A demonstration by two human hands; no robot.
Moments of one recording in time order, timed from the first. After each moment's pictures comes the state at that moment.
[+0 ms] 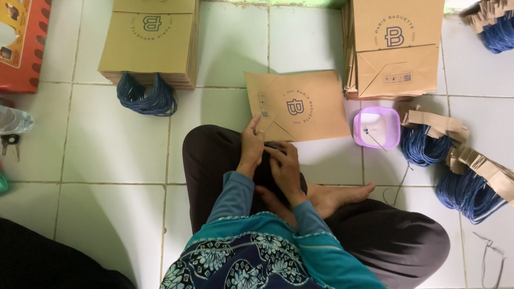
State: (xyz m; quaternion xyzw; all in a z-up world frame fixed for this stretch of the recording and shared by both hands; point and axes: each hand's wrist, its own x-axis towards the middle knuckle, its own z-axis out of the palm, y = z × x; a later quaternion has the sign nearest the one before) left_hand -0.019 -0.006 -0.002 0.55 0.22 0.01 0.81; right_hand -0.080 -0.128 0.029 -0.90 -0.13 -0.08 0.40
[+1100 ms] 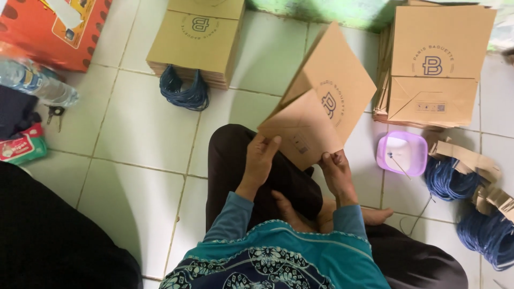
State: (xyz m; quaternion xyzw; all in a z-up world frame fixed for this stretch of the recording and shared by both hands) left_hand -0.076 0.032 0.103 0.54 0.06 0.15 0.83; right_hand -0.014 -0.227 -0.057 -0.54 -0.06 0.17 0.82
